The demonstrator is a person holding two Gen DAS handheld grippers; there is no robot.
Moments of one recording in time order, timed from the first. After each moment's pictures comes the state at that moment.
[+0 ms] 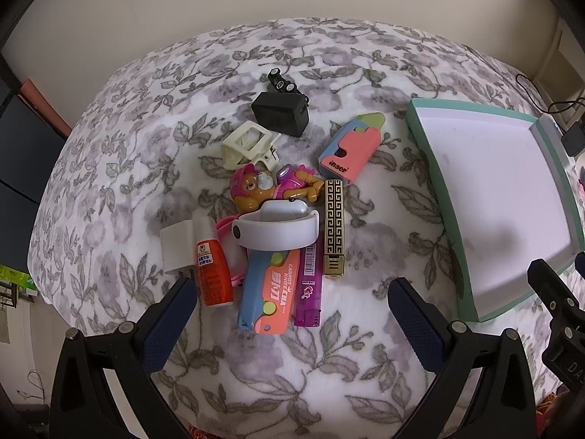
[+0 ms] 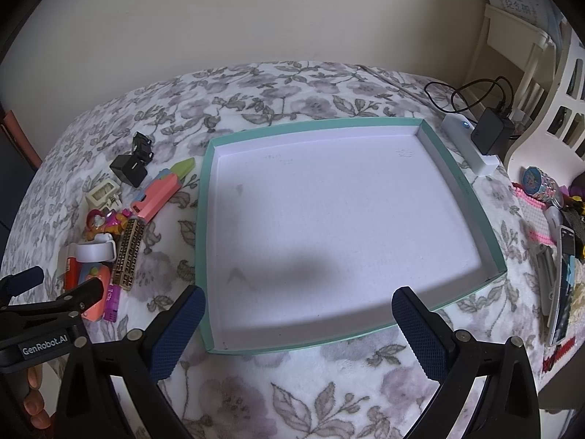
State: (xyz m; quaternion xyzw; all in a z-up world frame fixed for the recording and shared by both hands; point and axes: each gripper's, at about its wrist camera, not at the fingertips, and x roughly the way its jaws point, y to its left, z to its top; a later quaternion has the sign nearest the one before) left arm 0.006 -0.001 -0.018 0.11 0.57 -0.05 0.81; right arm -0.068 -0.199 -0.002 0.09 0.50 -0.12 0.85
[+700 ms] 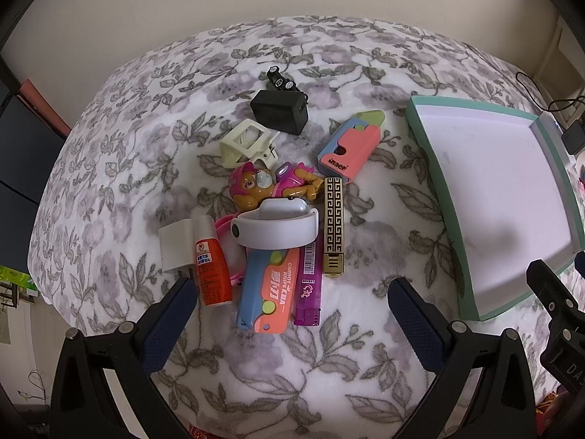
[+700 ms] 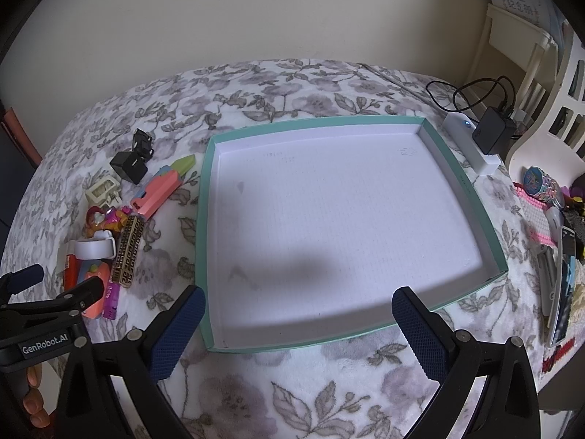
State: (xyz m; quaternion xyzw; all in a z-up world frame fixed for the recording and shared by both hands) left arm 0.004 -0.001 -0.020 0.11 0.57 -0.05 0.81; right arm -0.068 -0.197 -0.004 0.09 0.51 -0.12 0.85
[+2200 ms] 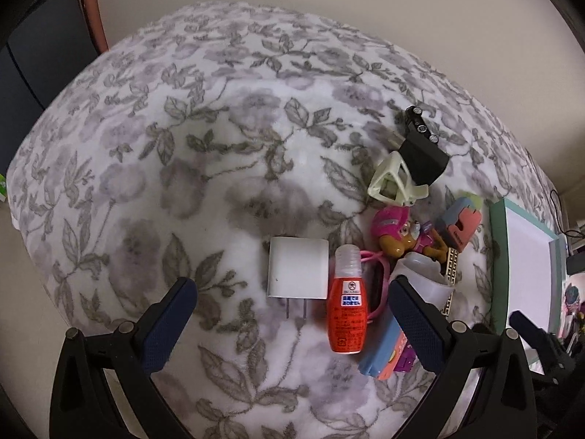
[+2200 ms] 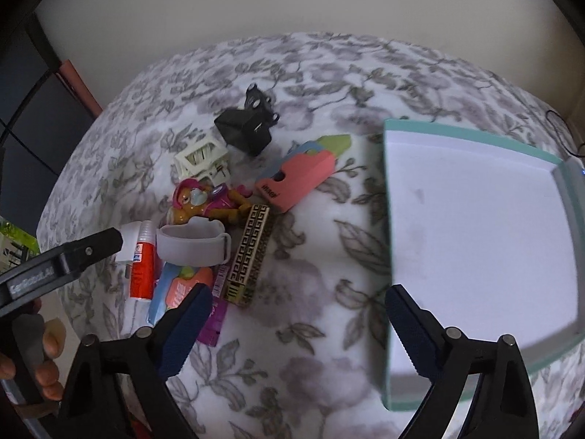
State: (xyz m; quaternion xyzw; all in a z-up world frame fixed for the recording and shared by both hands) left arm 0.047 0.138 -0.036 -0.08 0.57 0.01 0.81; right arm 0.008 -0.092 -0.032 0.08 0.55 0.04 0.83
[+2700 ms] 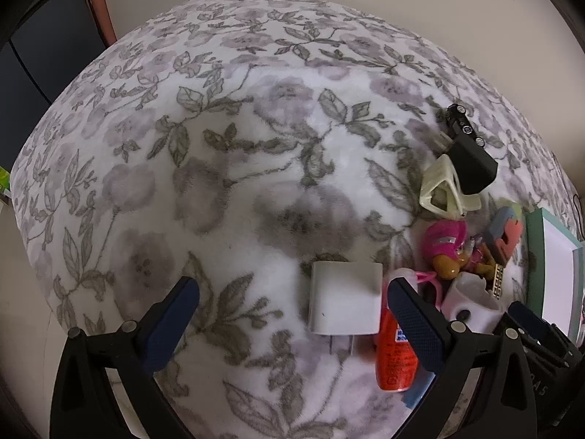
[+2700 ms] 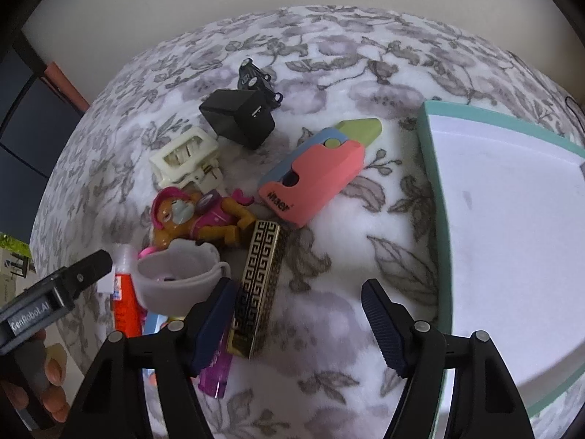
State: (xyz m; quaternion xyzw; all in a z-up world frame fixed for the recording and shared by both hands) left arm 0.069 0.159 -0.064 -0.06 0.58 0.04 0.81; right arm 0.046 -0.079 -0.063 0.10 0.58 0.03 0.81
